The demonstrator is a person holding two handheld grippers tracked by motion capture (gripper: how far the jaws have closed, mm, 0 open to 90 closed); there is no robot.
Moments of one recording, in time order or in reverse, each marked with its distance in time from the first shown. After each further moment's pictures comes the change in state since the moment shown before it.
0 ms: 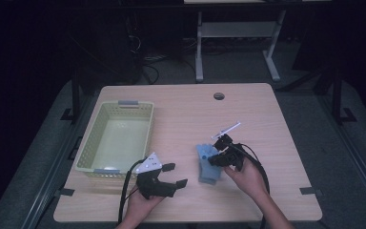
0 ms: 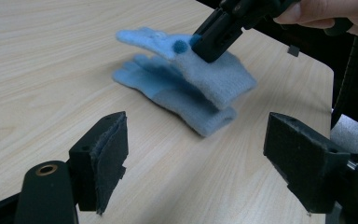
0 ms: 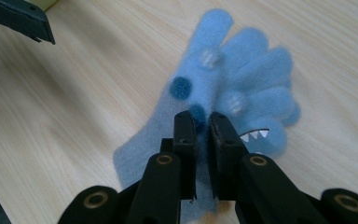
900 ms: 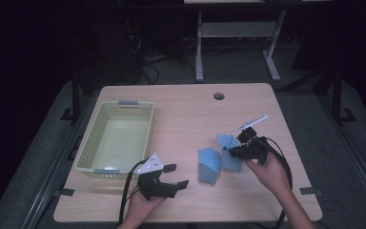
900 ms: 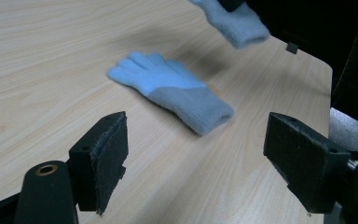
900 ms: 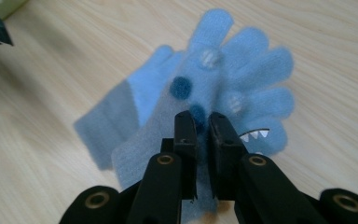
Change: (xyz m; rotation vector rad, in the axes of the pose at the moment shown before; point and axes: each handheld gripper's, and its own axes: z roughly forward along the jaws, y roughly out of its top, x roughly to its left) left arm -0.003 0.000 0.002 -0.003 -0.004 -0.005; right arm -0.036 -0.016 -0.048 -0.047 -0.093 0.024
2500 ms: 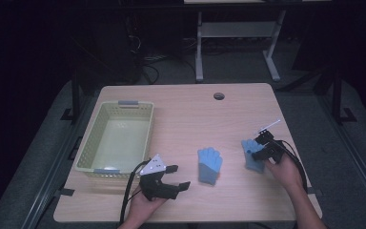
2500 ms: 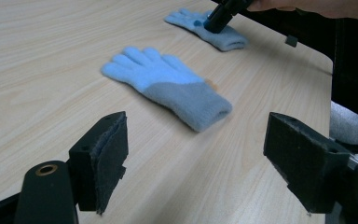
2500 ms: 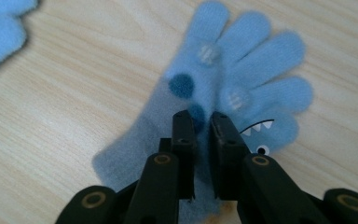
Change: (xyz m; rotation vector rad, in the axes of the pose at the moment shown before) left arm -0.002 -0.002 0.006 0.023 -0.007 0.013; right arm -0.084 -0.044 0.037 0.177 -0.135 0.151
